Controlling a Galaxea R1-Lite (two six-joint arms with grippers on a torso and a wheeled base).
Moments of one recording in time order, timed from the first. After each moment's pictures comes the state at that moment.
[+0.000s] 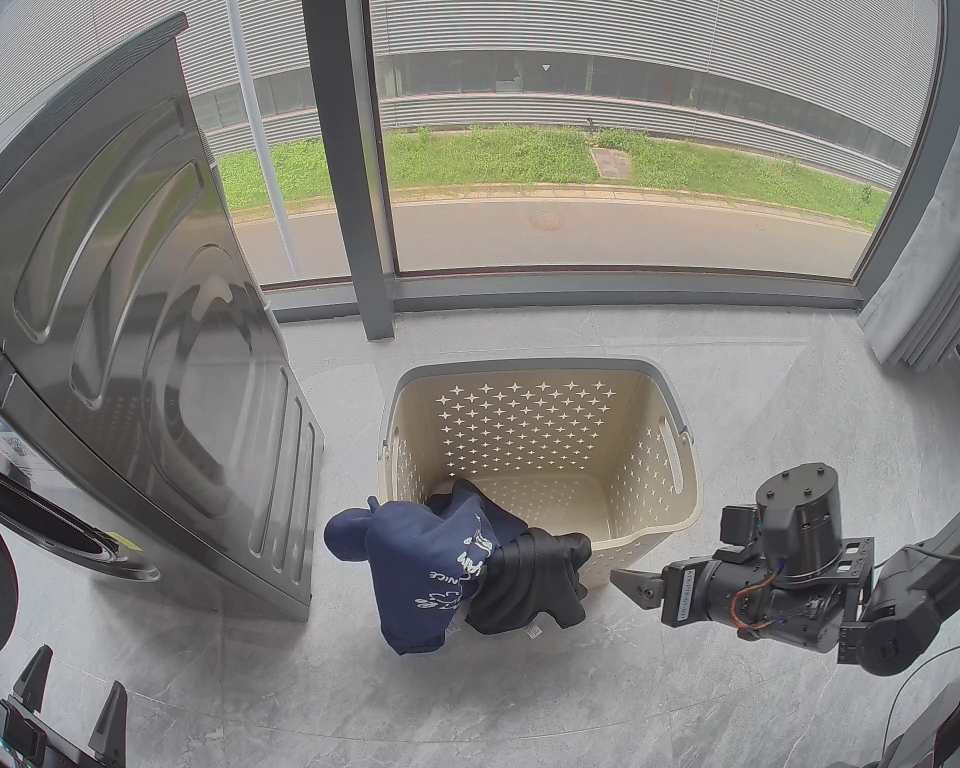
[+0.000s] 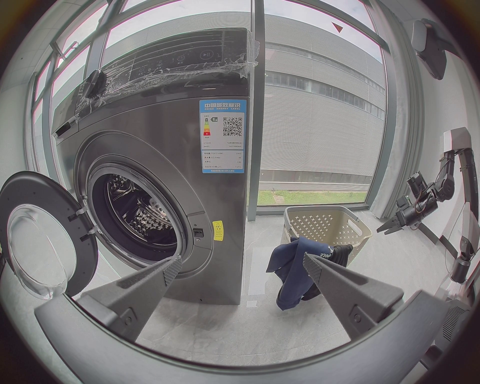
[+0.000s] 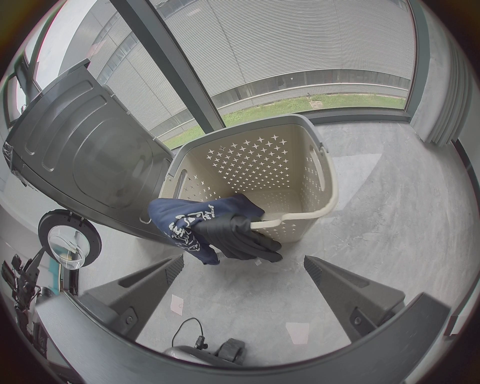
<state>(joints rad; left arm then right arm) 0.00 0.02 -0.02 0.00 0.01 -0.03 0.66 1.71 -0.47 -0.67 -0.20 0.43</state>
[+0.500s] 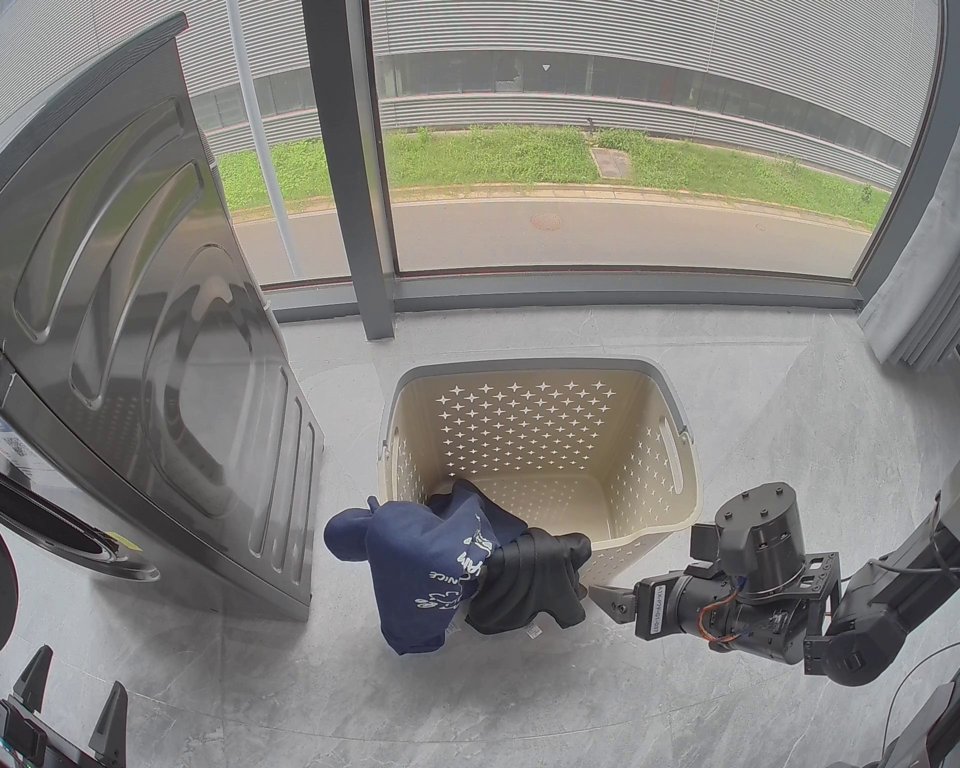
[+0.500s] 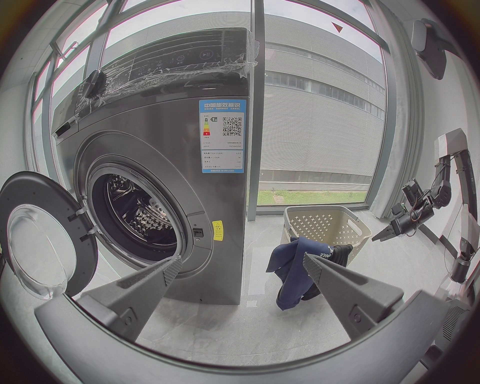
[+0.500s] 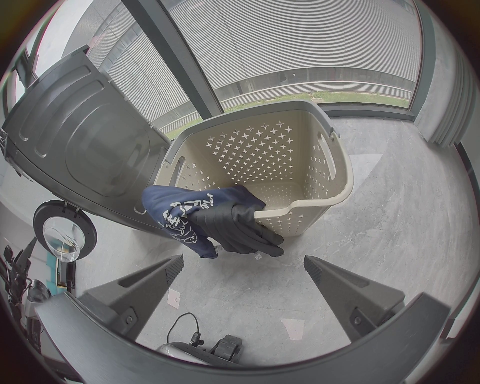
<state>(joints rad) 0.00 0.02 -0.02 0.00 0.01 -0.03 0.69 1.82 -0.49 -0.73 -0.21 0.43</state>
